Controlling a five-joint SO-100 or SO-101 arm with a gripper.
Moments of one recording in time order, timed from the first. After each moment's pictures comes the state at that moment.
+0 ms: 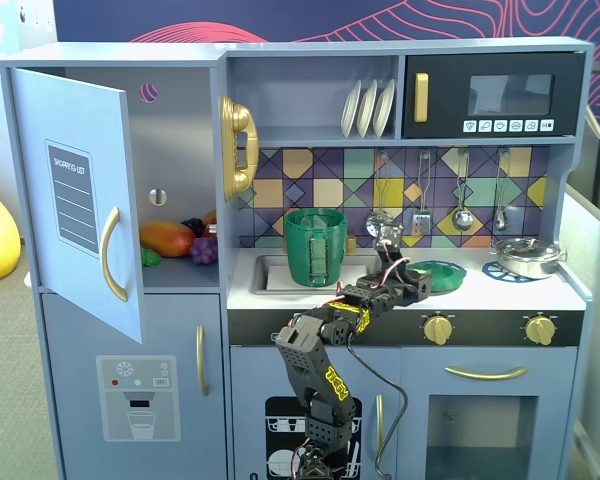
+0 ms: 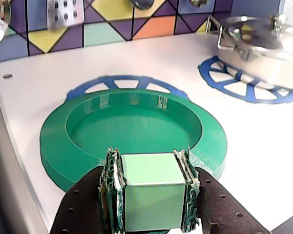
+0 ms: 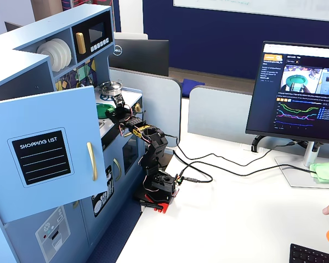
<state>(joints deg) 31.9 116.9 124.0 -7.4 -99.3</state>
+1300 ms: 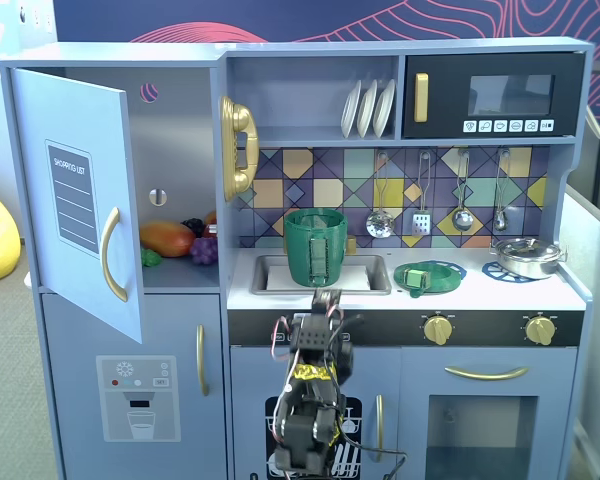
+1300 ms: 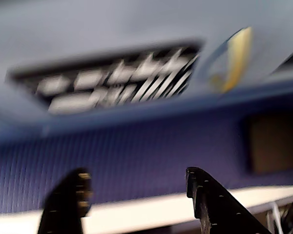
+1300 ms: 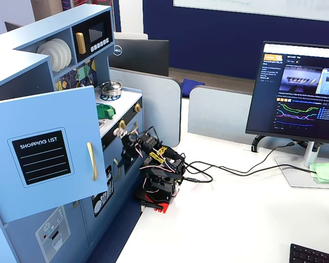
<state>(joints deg) 5.4 173.9 153.5 70.1 -94.9</state>
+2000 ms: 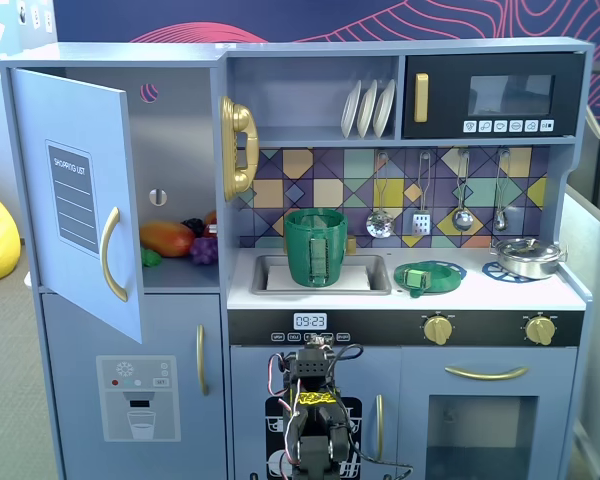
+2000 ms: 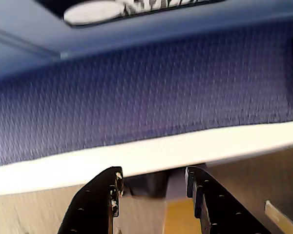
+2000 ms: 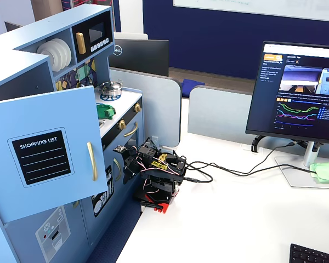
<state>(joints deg) -2.8 181.8 171.9 75.5 -82.1</state>
